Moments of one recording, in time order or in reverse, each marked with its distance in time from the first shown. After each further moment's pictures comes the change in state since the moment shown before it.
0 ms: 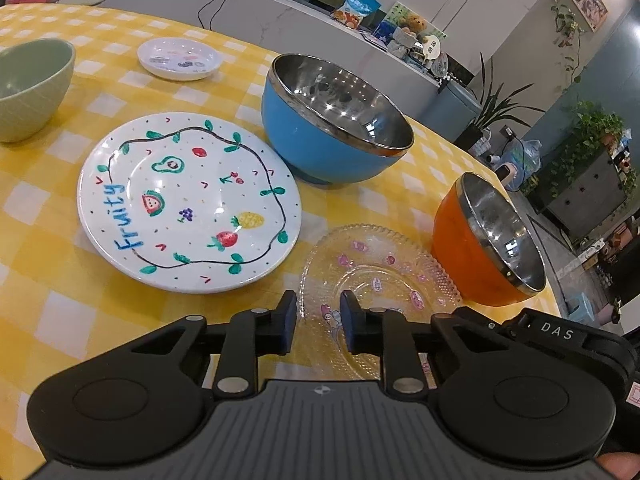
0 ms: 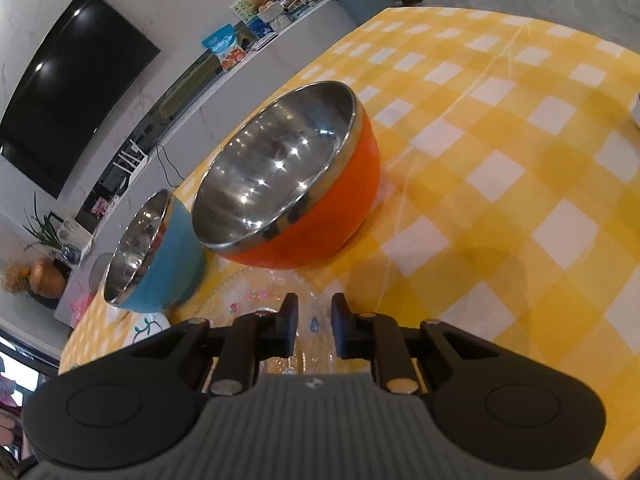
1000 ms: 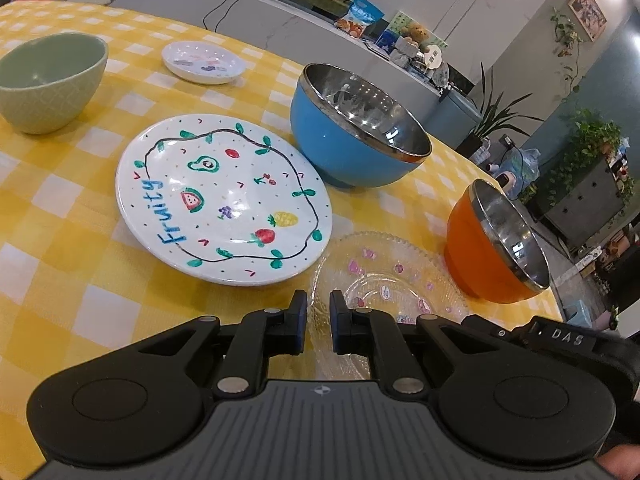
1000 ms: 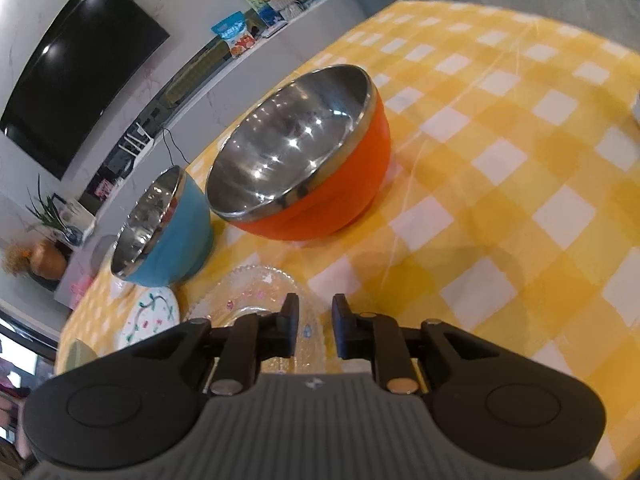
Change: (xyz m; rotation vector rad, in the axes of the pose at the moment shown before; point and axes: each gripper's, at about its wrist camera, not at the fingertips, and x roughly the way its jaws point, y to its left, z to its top) left arm -0.011 0.024 -0.006 -0.018 -0.020 -0.020; right arm -0.009 0.004 -0.010 -0.043 0.025 0.004
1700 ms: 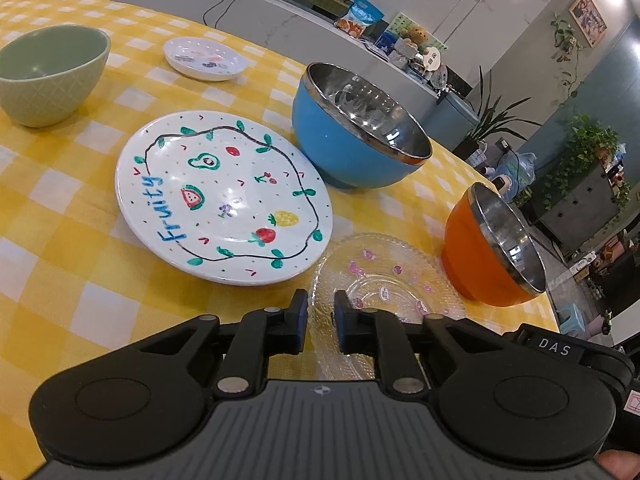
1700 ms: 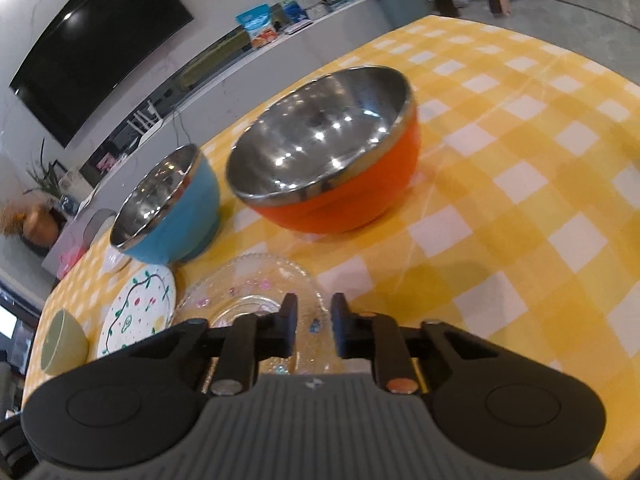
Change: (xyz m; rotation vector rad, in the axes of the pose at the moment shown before) left arm 0.001 0.003 0.000 -0.012 -0.001 -0.016; right arm 0.010 0.011 -0.003 -0.085 0.003 -0.018
